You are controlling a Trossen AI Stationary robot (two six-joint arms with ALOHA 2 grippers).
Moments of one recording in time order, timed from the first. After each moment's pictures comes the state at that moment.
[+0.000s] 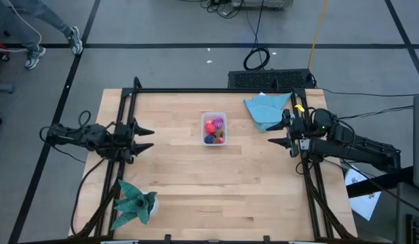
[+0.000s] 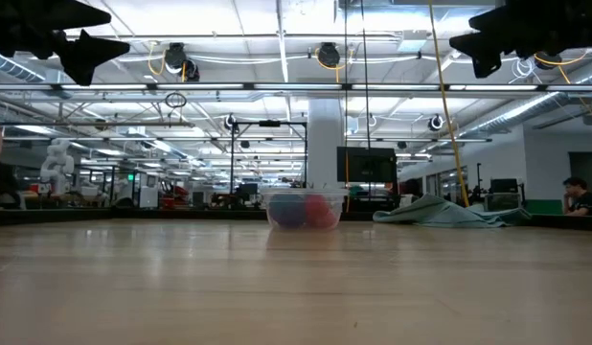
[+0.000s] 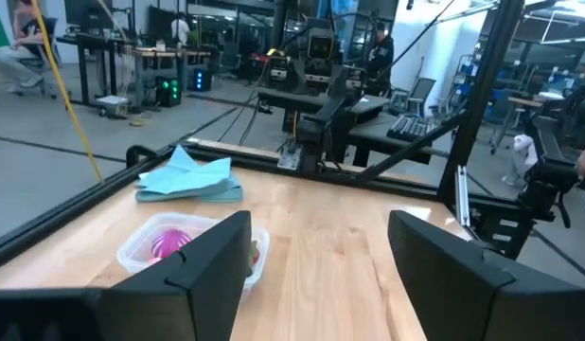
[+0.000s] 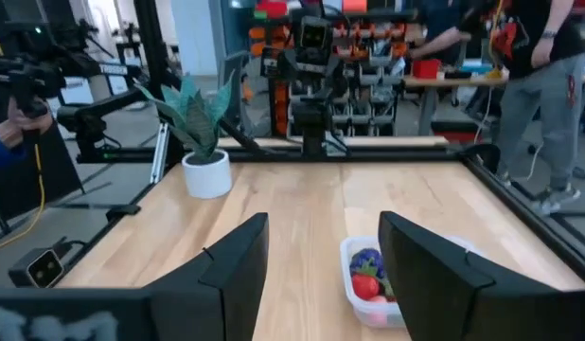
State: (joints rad) left arm -0.23 0.05 0.27 -0.21 -0.29 -0.15; right arm -0.33 0.33 0.38 -0.14 -0.42 0.01
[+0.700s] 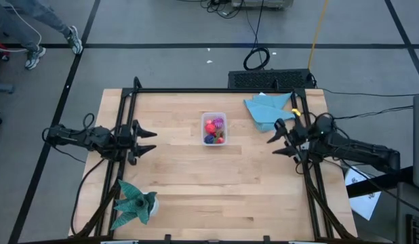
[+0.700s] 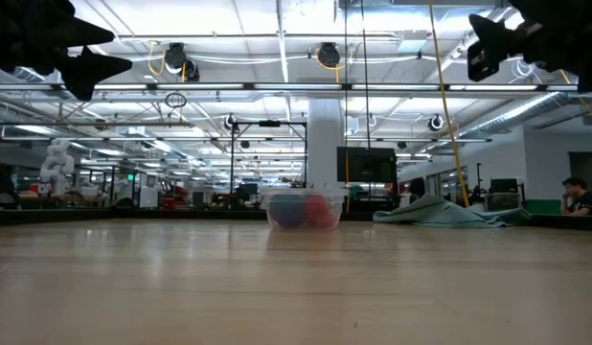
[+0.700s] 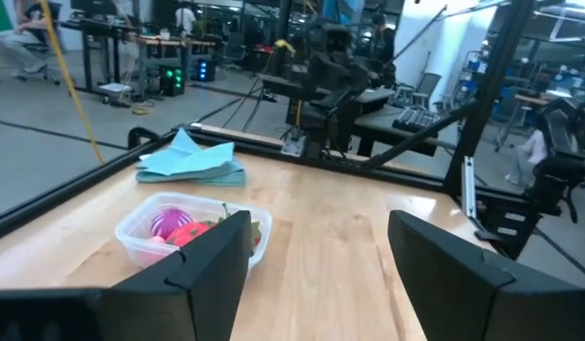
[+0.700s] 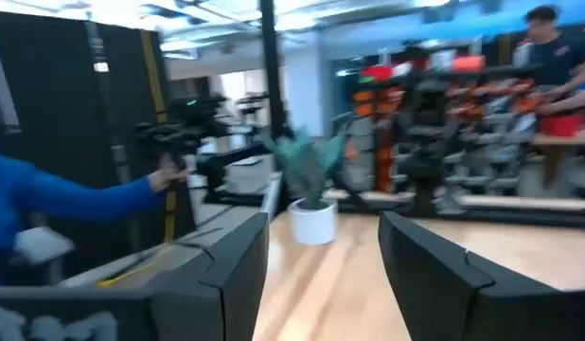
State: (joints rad) left arm -0.23 0.02 0.19 -0.18 -0.30 -0.17; right arm -0.35 0.32 0.15 0.34 -0.73 0.20
